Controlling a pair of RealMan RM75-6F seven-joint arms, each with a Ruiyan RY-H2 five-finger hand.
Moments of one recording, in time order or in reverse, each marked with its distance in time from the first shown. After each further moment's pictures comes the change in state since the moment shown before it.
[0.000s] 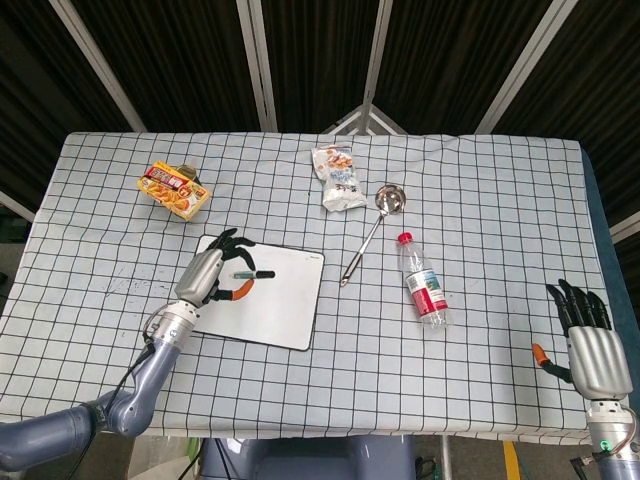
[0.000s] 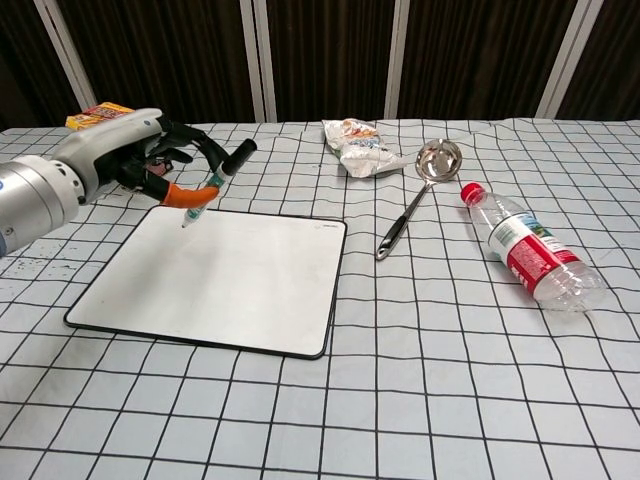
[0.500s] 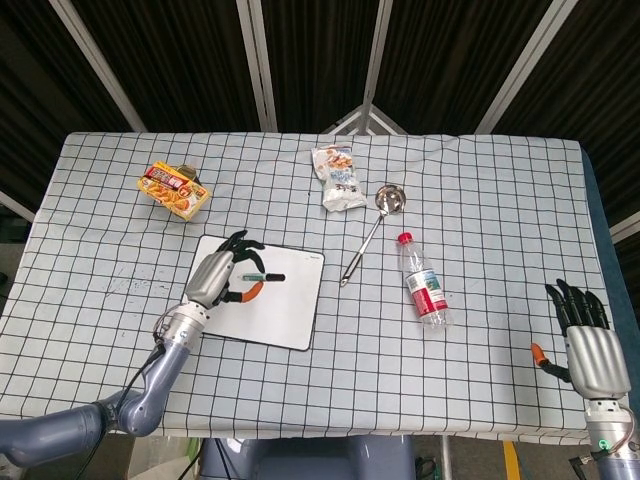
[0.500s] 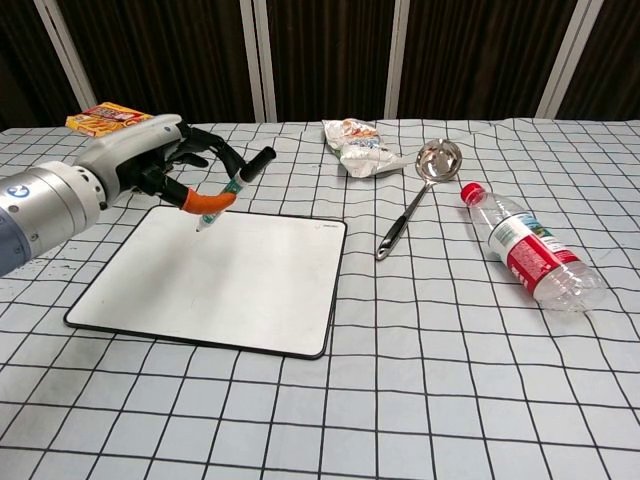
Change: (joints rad) left arm -0.028 -0.037 0.008 0.014 -0.017 0.004 0.023; right arm 0.003 -0.002 0.001 -0.002 0.003 -0.005 -0.005
